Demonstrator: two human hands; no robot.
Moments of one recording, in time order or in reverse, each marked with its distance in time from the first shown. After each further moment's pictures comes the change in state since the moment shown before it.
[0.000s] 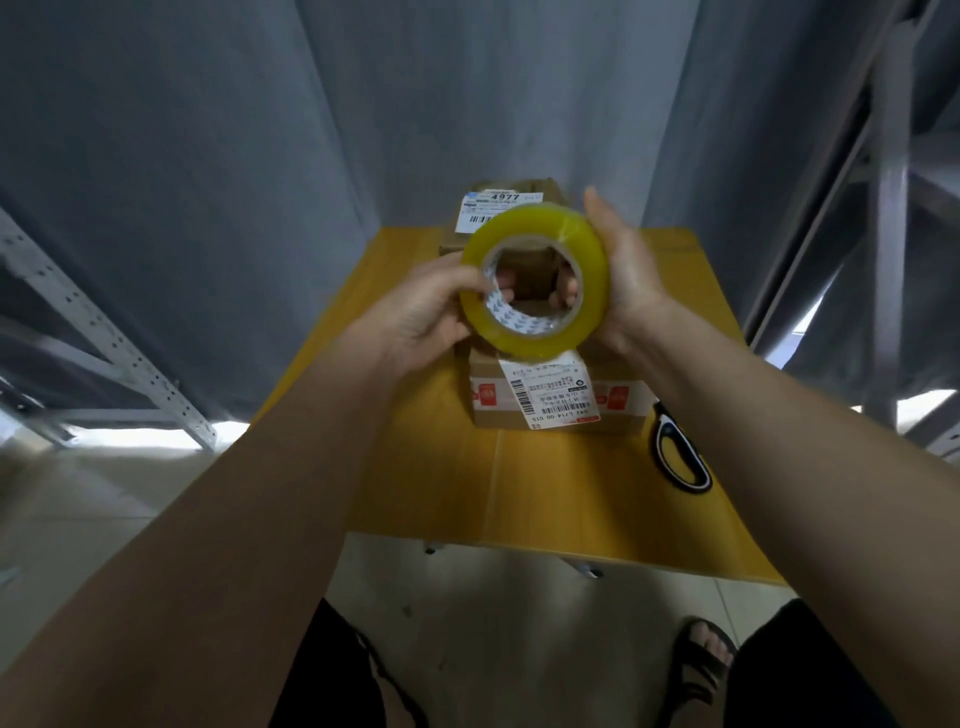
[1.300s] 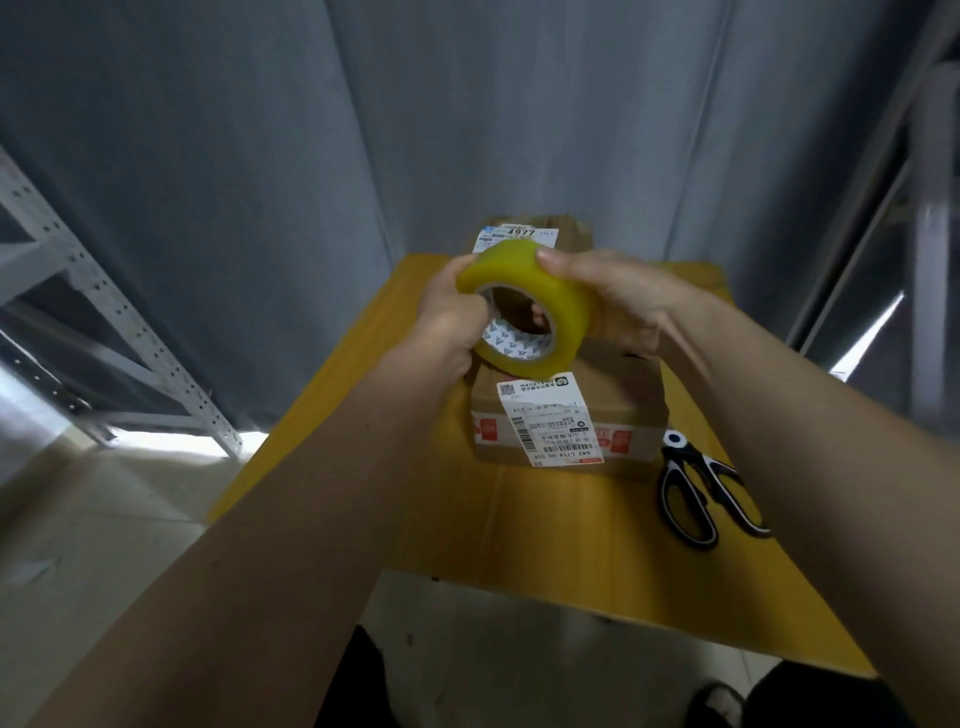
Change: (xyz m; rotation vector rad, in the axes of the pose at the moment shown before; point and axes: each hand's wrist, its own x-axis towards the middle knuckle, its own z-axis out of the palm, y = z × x) left_hand 0.038 -0.001 0.022 0.304 0.519 0.159; right_hand 0.019 -0.034 -0.011 -0.360 -0.497 0.121
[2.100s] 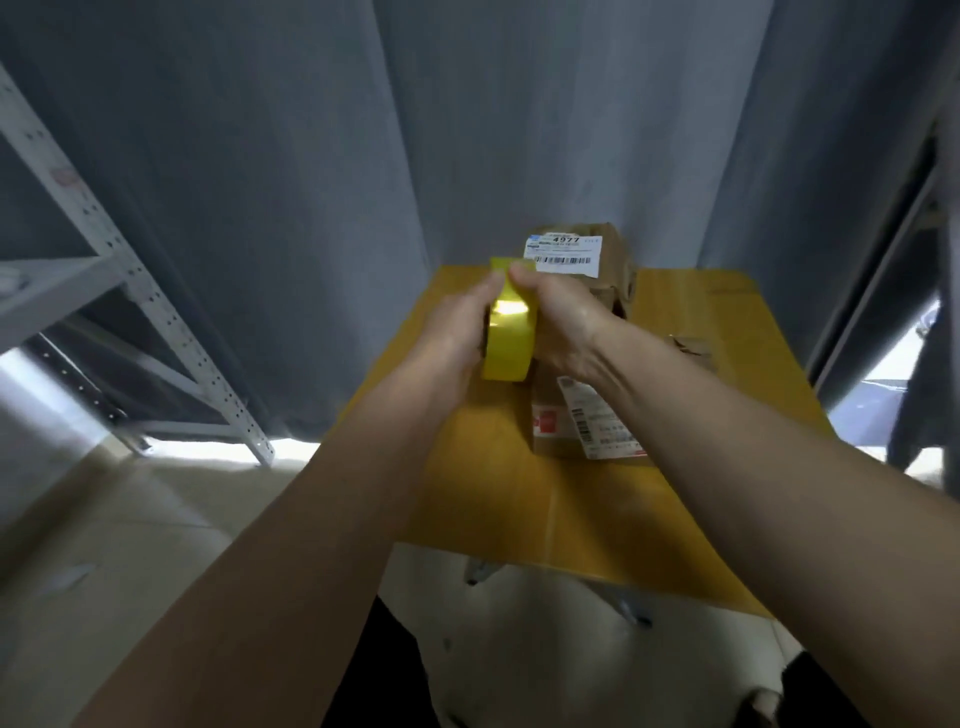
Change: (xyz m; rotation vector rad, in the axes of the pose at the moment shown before) left_hand -0.048 0.015 -0.065 -0.032 -0.037 -0.104; right_hand 0.015 0.001 0.120 0.334 0.189 0.080
